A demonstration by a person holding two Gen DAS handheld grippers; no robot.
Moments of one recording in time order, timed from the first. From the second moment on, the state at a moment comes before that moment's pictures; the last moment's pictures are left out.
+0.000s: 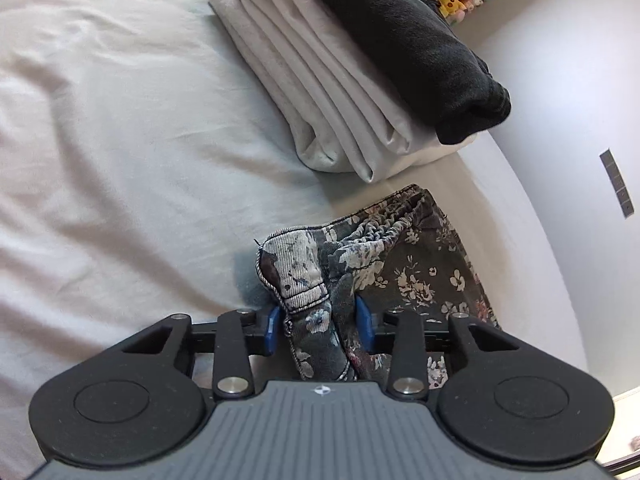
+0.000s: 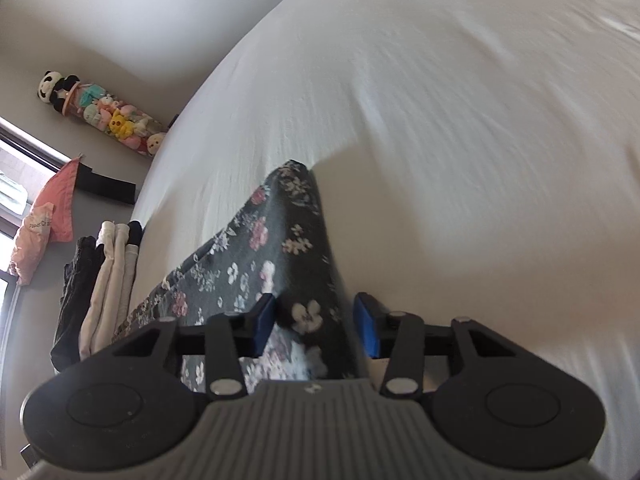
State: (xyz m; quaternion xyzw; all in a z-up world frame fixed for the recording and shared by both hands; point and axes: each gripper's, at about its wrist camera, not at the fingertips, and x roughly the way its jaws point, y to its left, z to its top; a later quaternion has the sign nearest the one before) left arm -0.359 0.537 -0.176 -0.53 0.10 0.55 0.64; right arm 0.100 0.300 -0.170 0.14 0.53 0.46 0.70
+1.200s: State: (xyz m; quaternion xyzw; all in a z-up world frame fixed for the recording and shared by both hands) left arm -0.290 0.381 -0.155 -0.51 0.28 0.38 0.71; right arm 0.119 0.090 -0.091 0.19 0.54 0.31 0.76
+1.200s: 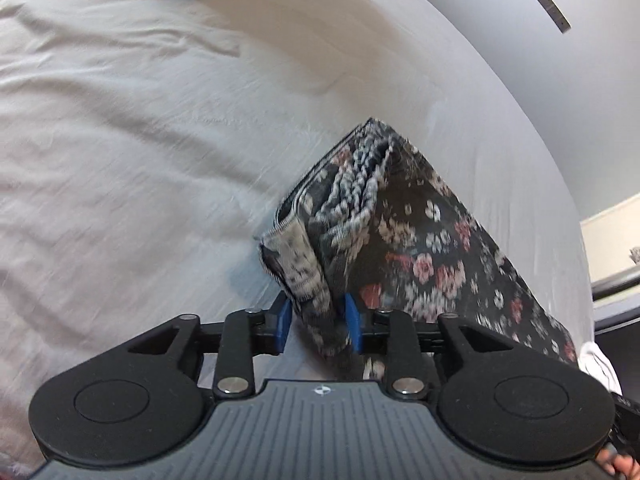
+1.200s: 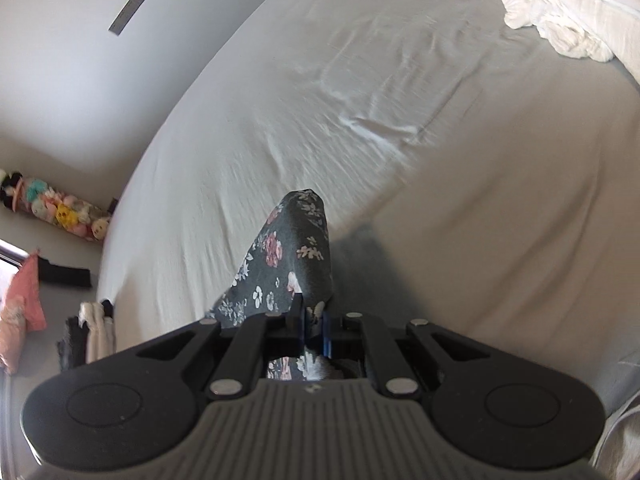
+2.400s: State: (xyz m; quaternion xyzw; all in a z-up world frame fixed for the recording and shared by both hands) left arm -0.218 0.383 -0.126 -0.31 0.31 0.31 0.84; right arm 0.164 0.094 -0.116 0.15 0.53 0.31 0.77
